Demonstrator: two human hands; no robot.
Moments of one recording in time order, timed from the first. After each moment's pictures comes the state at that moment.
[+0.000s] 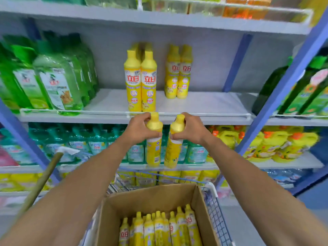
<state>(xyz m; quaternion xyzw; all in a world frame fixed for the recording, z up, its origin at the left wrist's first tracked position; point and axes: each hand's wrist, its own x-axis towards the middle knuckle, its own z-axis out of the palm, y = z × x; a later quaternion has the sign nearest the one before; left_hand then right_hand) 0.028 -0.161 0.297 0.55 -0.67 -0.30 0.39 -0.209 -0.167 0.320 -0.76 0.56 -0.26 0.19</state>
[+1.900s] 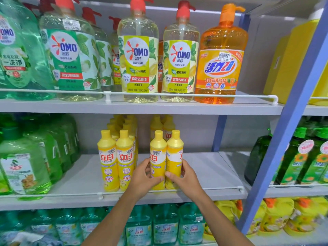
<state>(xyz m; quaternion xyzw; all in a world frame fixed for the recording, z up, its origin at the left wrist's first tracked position) -0.060 -0.270 0.337 0.48 -0.61 -0.39 0.49 -0.255 -0.284 0.325 -0.63 0.46 -0.49 0.40</state>
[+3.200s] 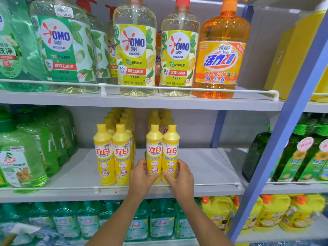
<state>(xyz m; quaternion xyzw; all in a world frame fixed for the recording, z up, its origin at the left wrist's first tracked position) -0.076 -0.279 0.300 0.60 -0.58 -0.22 0.50 -0.236 -0.278 0.296 -0.61 0.59 -0.49 0.20</state>
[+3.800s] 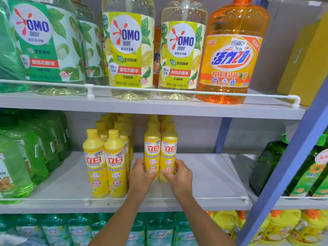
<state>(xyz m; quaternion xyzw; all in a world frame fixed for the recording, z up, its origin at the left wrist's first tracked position) -0.085 -0.336 0.299 0.65 -0.53 -0.22 0.49 -0.237 -0.346 0.298 -0.59 0.59 -0.49 0.27</state>
